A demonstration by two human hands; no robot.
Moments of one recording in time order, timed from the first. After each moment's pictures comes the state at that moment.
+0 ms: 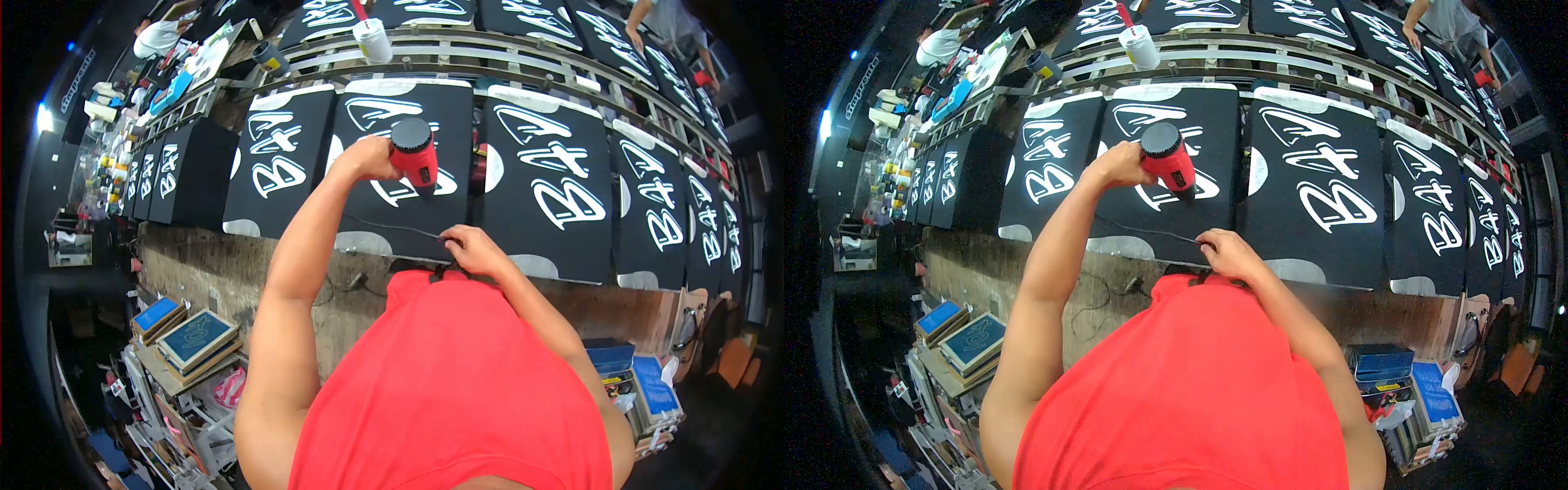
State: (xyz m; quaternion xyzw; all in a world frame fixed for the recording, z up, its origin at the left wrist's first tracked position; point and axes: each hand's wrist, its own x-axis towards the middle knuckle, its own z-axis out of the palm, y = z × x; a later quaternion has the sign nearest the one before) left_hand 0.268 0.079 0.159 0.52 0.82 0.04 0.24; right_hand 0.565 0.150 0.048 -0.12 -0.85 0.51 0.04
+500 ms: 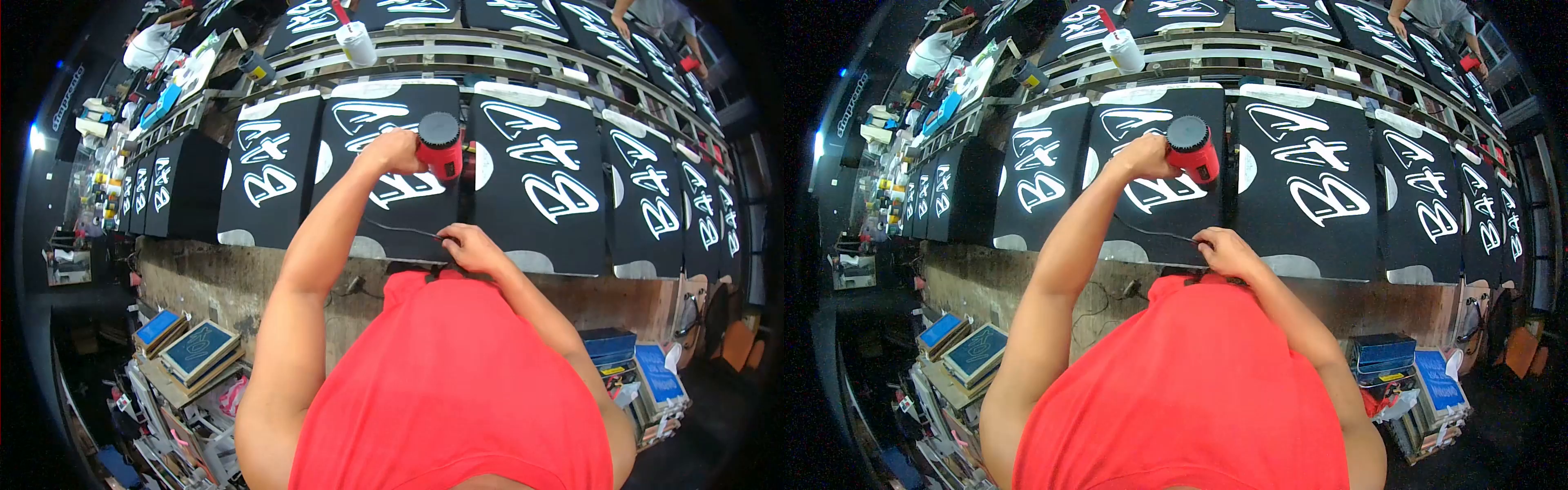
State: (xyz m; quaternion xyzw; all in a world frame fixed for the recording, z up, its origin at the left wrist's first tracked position) left_hand 0.299 0.137 0.149 0.57 0.78 0.05 0.26; right_hand 0.572 0.157 0.045 -0.14 -0.85 0.50 0.04
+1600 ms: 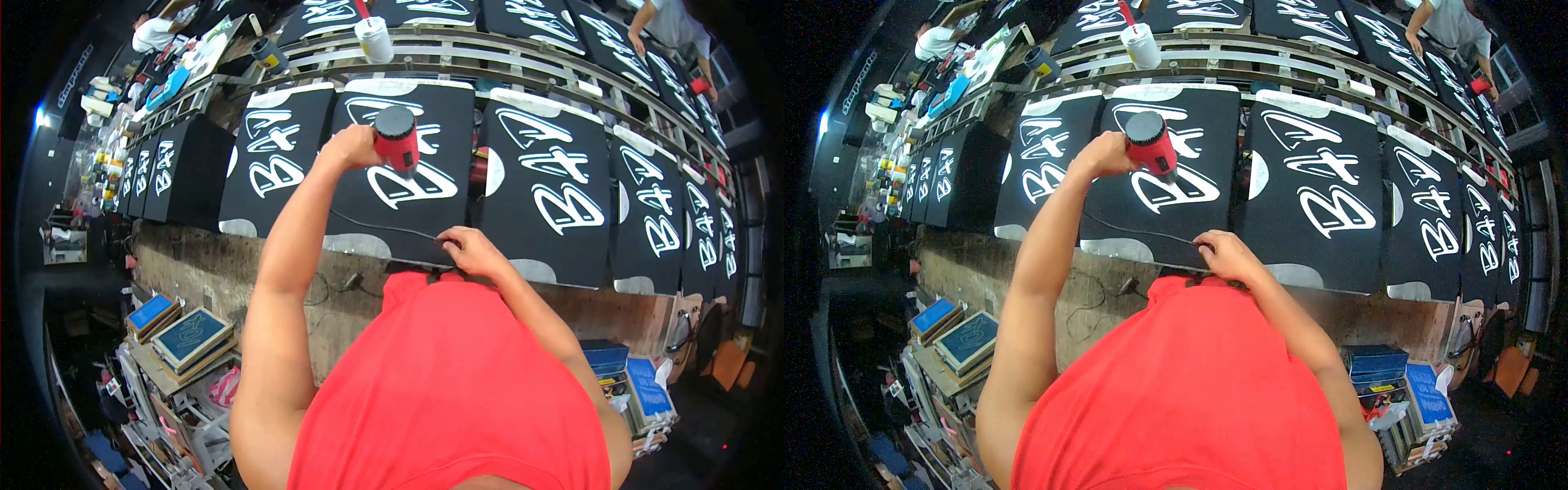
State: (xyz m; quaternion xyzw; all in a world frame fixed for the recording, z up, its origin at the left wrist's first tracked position) left_hand 0.220 0.075 0.147 0.51 0.84 0.03 0.19; right_hand 0.553 0.151 0.048 -0.12 -0.85 0.51 0.03
